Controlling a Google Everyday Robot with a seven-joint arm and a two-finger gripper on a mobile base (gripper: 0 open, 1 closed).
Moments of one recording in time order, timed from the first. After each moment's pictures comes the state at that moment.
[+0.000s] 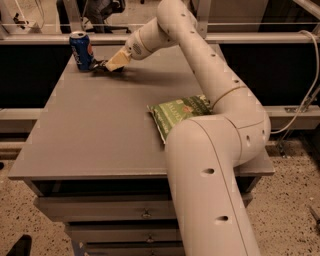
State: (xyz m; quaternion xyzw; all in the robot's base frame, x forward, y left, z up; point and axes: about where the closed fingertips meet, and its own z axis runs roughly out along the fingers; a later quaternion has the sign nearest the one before) arm 0.826 0.123 0.864 -0.50 0.73 0.28 0.38
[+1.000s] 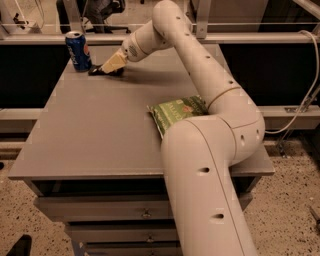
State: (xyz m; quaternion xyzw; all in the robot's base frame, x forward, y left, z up) arm 0.828 0.137 0.857 -0.50 0.72 0.28 0.38
